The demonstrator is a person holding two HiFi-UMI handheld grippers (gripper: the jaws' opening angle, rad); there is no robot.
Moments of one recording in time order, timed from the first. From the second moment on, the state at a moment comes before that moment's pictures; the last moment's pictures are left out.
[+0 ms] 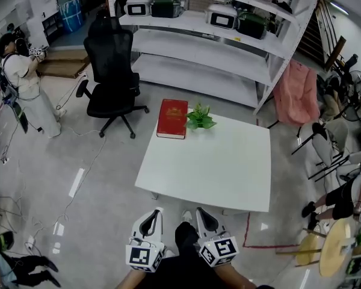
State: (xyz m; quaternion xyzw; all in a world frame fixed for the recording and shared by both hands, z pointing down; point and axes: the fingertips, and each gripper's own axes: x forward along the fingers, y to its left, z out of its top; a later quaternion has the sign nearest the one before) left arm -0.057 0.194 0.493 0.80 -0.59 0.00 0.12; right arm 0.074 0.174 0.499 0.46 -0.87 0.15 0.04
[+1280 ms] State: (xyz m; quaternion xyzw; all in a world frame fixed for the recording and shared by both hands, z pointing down) left arm 0.046 -0.030 0.472 0.82 -0.56 0.04 0.10; right arm 0.170 -0.036 0.507 0.48 -0.86 0.17 0.04
